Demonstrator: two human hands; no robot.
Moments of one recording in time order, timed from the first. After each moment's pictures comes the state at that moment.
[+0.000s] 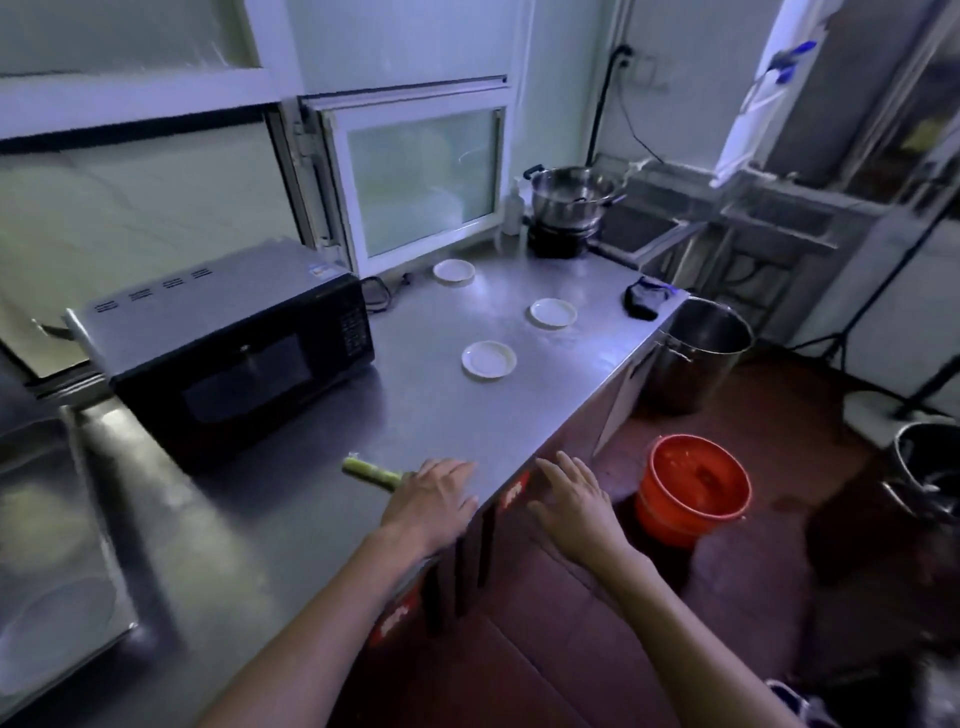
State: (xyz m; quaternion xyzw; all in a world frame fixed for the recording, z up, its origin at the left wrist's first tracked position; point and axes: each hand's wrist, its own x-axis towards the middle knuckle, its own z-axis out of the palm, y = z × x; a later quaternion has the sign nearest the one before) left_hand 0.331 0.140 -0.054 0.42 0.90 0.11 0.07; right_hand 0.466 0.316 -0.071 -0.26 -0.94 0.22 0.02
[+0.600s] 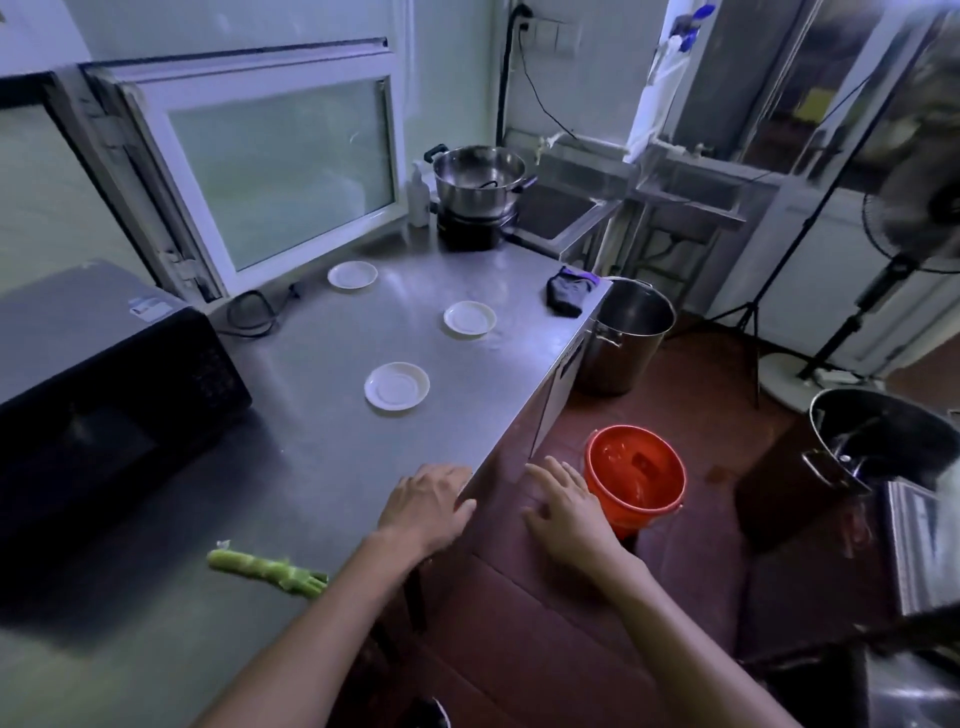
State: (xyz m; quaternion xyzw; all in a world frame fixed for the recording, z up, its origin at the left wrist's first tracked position) left_hand 0.273 0.322 -0.086 0.48 0.86 0.08 0.12; right_hand 0.433 0.470 -0.093 -0.32 -0.92 0.23 -0.02
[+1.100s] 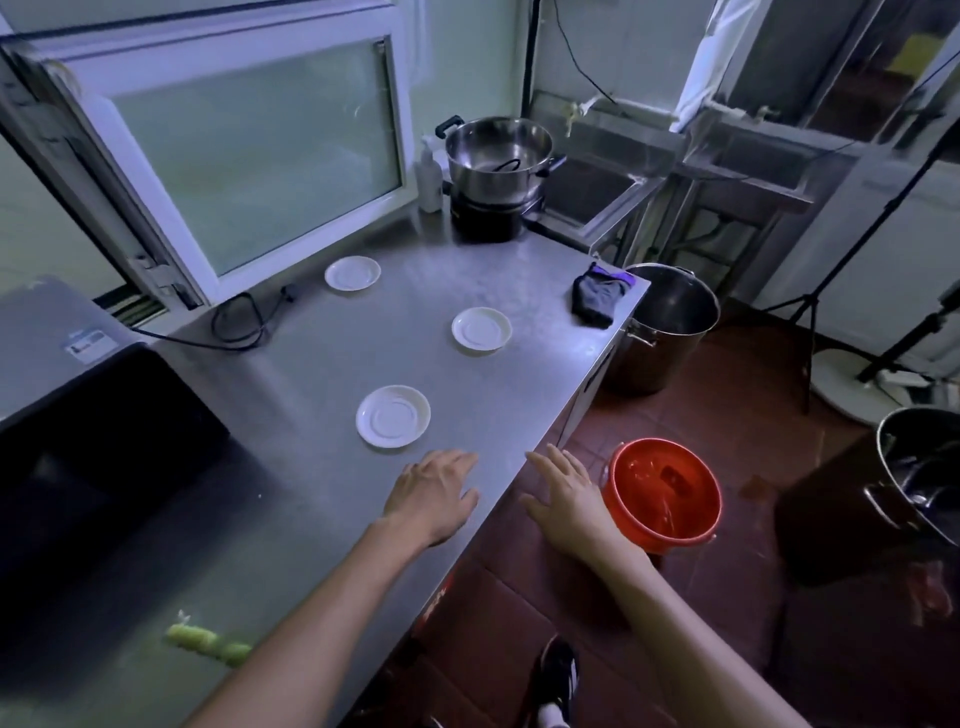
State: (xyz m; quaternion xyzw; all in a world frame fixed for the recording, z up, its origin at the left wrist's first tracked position) left_hand 0.181 0.430 -0.101 0.46 0.87 0.08 0.16; right_hand 0.330 0.582 -0.115 -0.30 -0.92 0.26 -0.03
